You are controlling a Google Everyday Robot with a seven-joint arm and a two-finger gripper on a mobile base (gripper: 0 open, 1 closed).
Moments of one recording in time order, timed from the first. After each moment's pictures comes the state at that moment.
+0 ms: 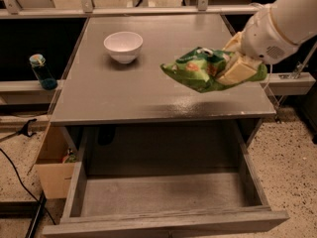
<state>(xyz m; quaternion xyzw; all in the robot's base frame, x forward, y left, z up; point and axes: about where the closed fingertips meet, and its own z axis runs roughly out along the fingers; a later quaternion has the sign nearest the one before) 0.533 -0.146 0.940 -0.64 0.71 0.05 0.29</state>
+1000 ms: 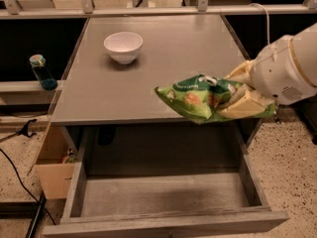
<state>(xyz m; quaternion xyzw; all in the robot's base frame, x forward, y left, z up) 0.447 -0.132 0.934 -0.62 0.71 0.08 0.32</state>
